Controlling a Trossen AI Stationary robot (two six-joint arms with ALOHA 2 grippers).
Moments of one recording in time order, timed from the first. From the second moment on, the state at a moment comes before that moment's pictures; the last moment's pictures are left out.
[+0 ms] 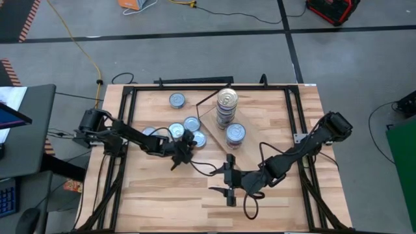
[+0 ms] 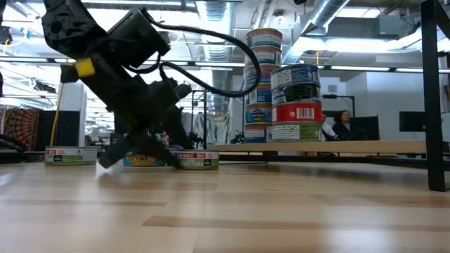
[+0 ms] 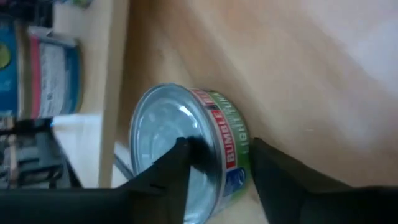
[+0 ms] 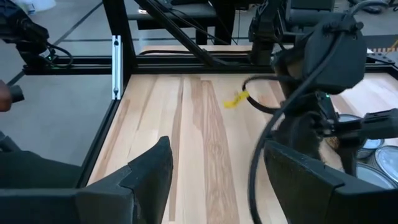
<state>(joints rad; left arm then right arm) -0.12 1.67 0.64 0.26 -0.46 0.83 0.55 1.64 1.14 0.10 0.53 0.24</state>
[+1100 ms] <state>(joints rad) -0.26 1.36 0.66 -0.25 -0.22 0.13 0.55 1.64 1.14 0.10 0.57 0.29</state>
